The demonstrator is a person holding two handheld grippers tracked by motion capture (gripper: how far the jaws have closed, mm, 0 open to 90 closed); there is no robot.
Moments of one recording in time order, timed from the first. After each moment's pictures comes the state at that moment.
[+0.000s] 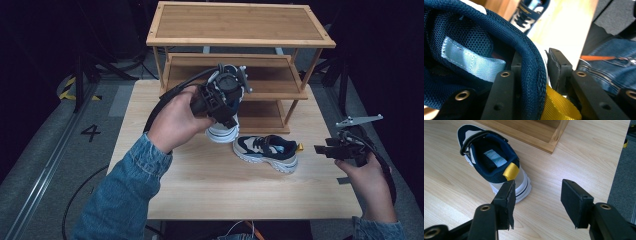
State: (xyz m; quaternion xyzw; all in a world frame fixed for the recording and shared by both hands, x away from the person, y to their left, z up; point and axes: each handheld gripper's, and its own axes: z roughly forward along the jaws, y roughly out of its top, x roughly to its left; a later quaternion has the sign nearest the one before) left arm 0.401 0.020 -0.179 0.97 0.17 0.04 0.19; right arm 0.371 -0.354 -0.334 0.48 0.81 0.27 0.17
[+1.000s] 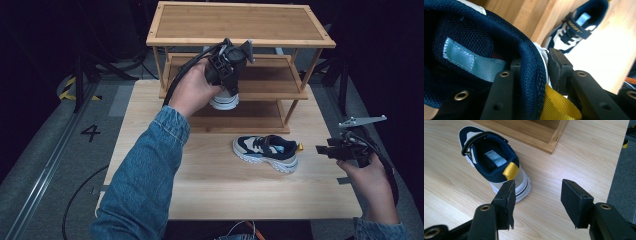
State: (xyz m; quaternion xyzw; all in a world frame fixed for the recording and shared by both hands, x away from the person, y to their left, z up) left arm 0.496 -0.001 -0.190 0.96 0.22 0.10 0.17; right arm 0.369 -0.358 -0.334 0.48 0.81 0.28 0.16
